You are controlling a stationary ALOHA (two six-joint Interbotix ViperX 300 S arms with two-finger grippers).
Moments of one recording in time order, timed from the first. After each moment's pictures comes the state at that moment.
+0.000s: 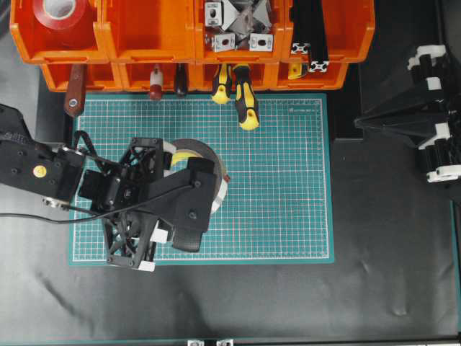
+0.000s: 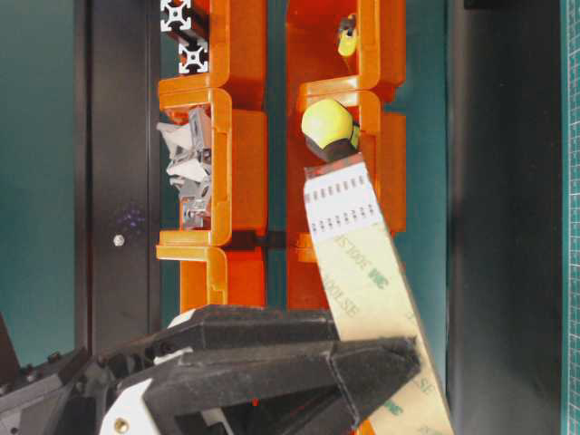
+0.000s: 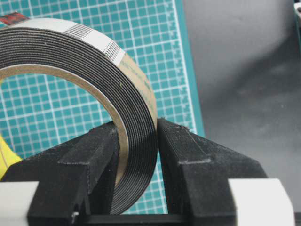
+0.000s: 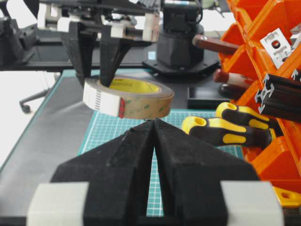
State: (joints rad) left arm -0.28 -0.03 0.24 0.06 0.83 -0.13; right arm 0.08 -1.00 1.19 0.01 -0.12 0.01
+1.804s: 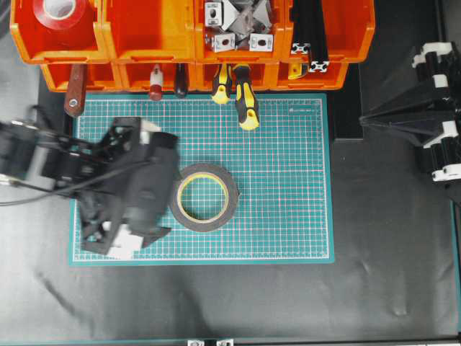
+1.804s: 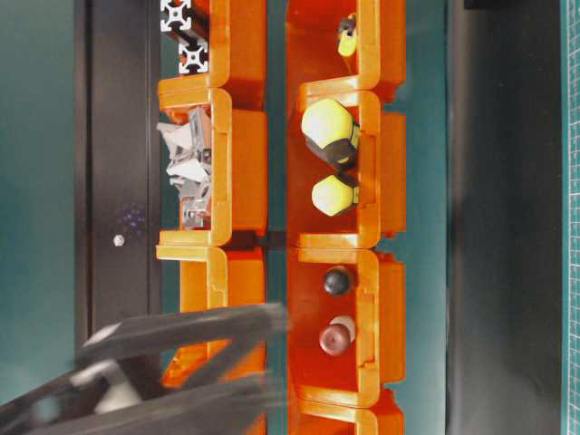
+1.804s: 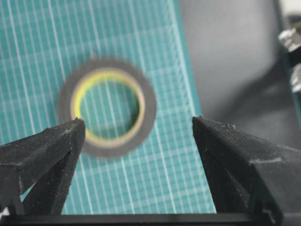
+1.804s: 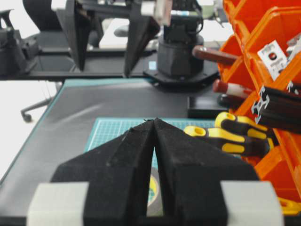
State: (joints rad) left arm -0.26 -0.20 0.33 0.06 0.71 -0.06; right arm 0.08 -1.03 1.19 0.01 -0.12 0.01
